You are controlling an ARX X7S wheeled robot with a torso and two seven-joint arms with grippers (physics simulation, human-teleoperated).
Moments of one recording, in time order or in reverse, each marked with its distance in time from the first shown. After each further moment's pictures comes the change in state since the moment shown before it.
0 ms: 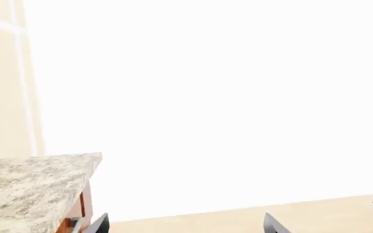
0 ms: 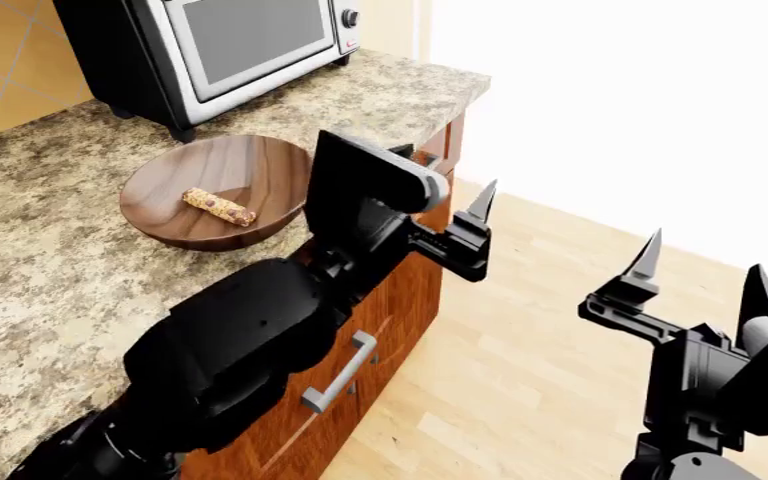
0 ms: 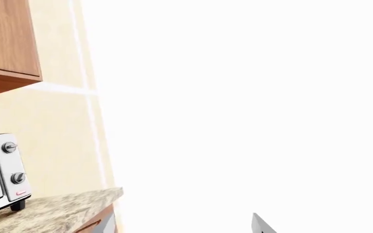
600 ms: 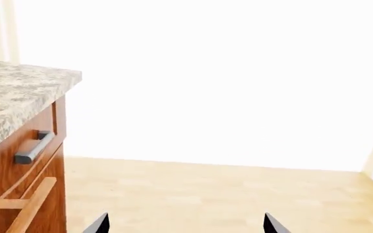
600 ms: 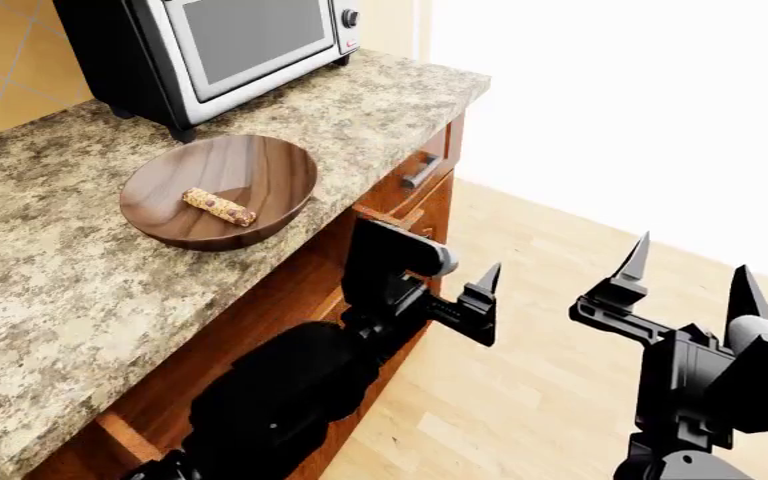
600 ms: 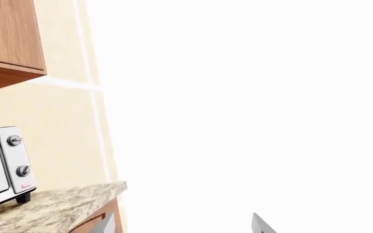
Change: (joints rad) left arm 0.145 0.108 0.047 -0.256 0.001 0.103 0.082; right arm -0.005 -0.022 0.006 0.014 0.007 0.013 -0.024
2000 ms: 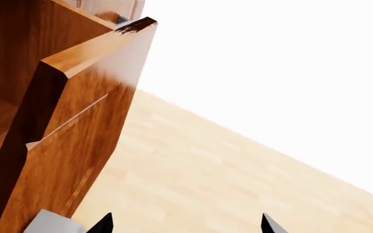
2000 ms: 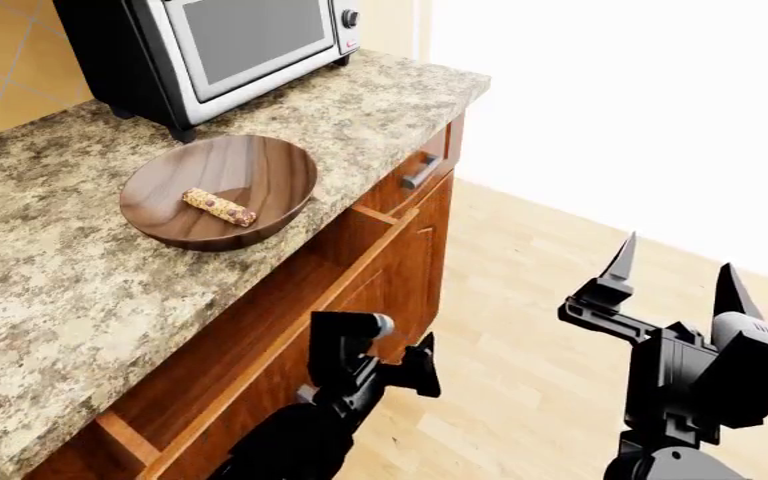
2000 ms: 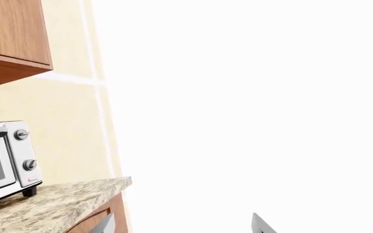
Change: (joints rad) left arm 0.189 0.073 -0.062 -0.430 -0.058 0.241 0.075; right arm -0.007 -0.029 0.021 0.005 0.000 0.036 -0.028
